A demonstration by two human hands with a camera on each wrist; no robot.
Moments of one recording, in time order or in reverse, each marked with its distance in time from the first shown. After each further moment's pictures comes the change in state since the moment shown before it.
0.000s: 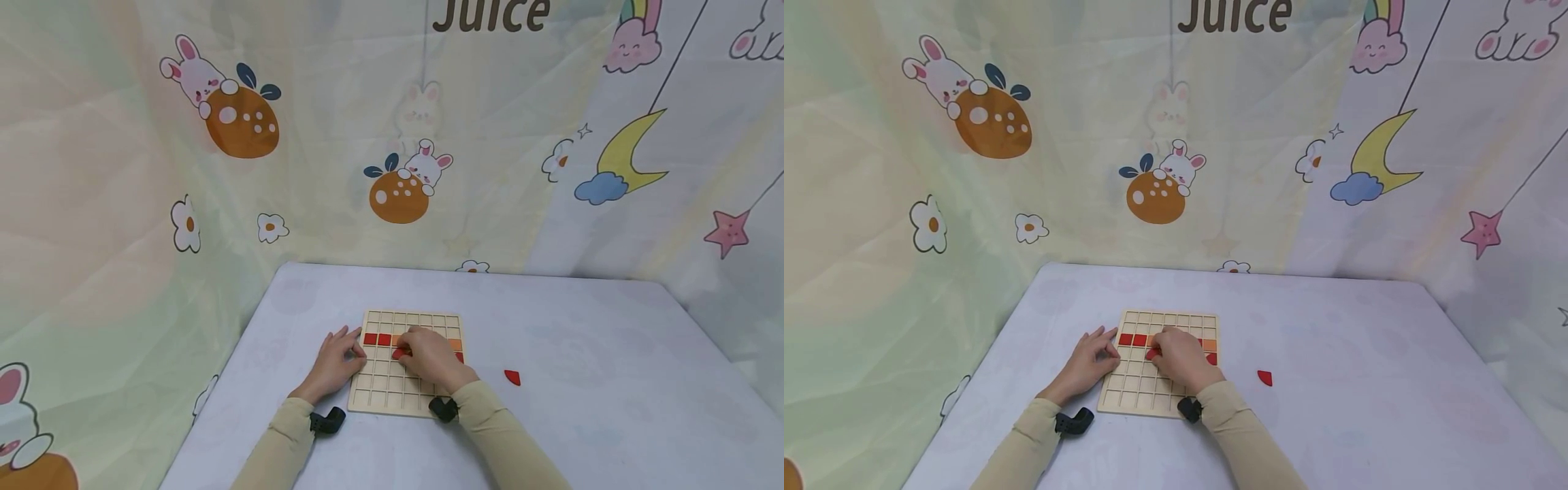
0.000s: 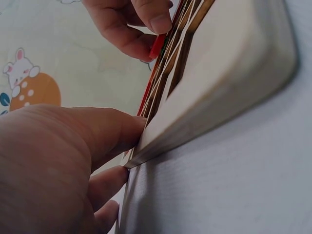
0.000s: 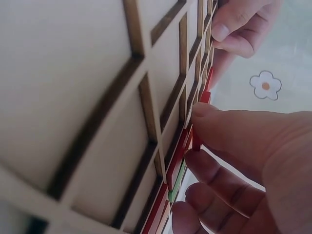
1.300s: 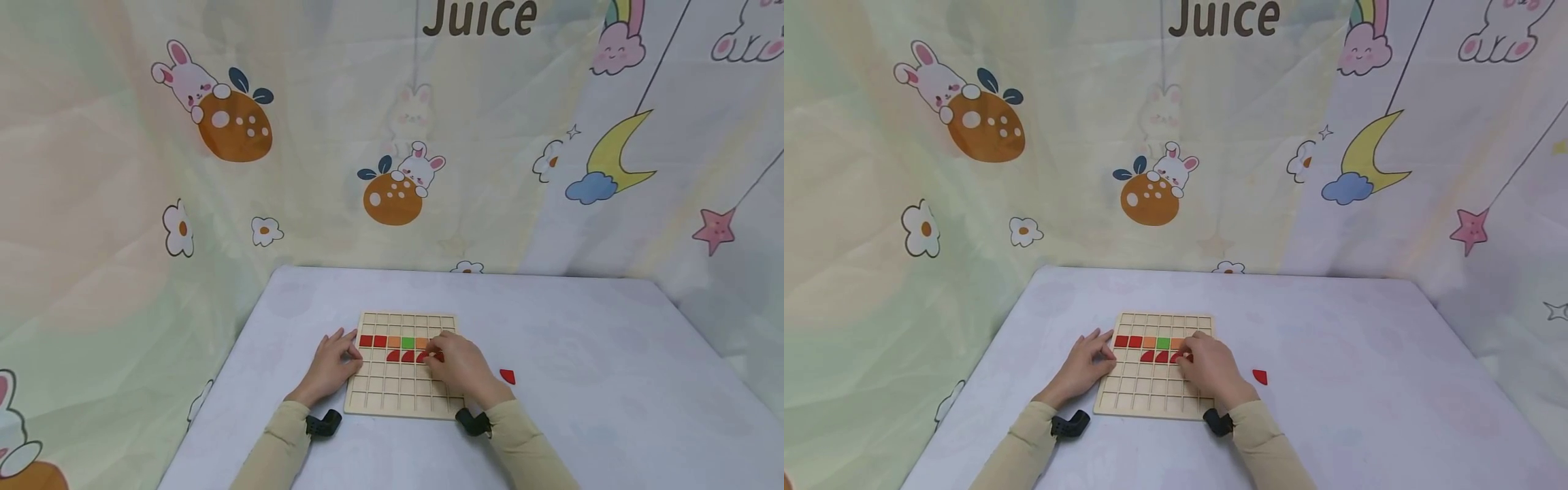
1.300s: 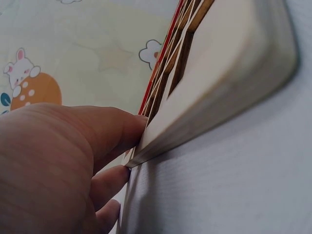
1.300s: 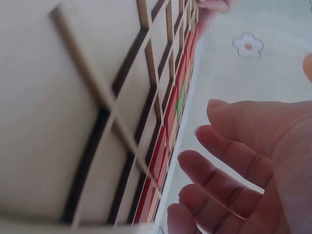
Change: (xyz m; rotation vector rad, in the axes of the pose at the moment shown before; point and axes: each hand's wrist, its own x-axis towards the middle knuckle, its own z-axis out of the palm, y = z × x) left_hand 0.000 0.002 0.002 0.005 0.009 -0.014; right_hand -0.045 0.035 -0.016 0.097 0.108 0.165
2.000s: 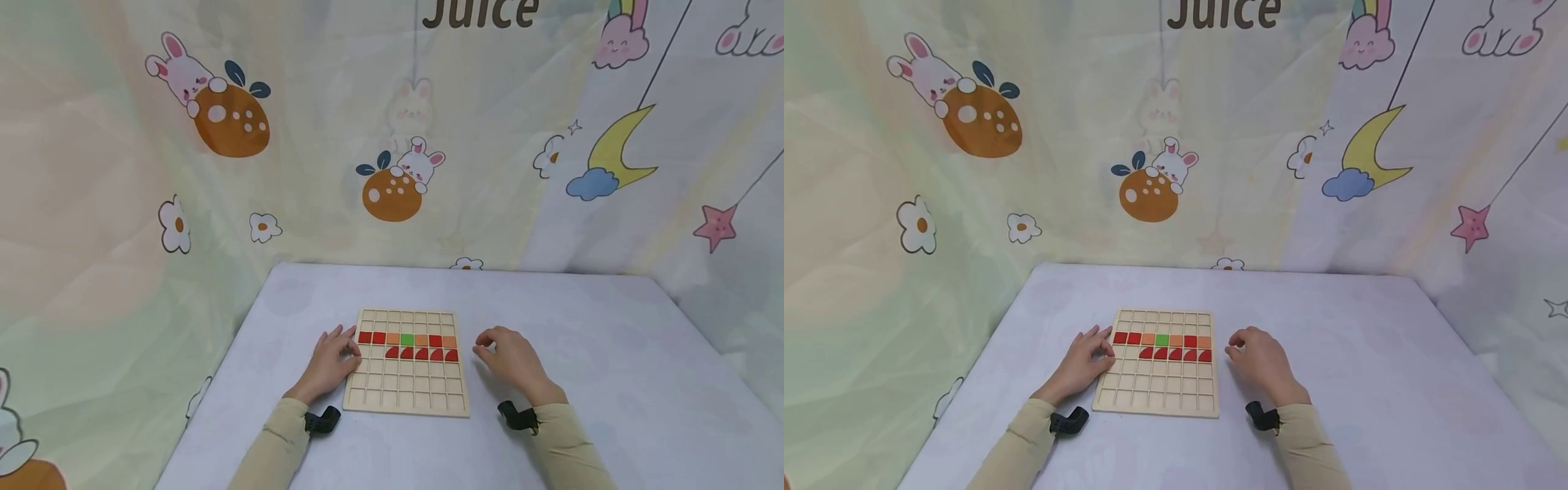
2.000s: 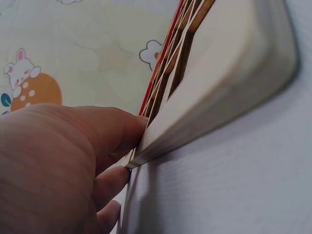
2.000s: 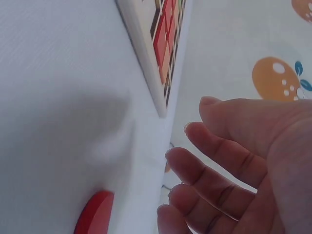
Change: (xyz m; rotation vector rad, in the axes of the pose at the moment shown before) left_hand 0.001 -0.002 0.001 0.016 -0.010 0.003; right_hand -0.022 0.066 -0.044 -0.035 0.024 0.161
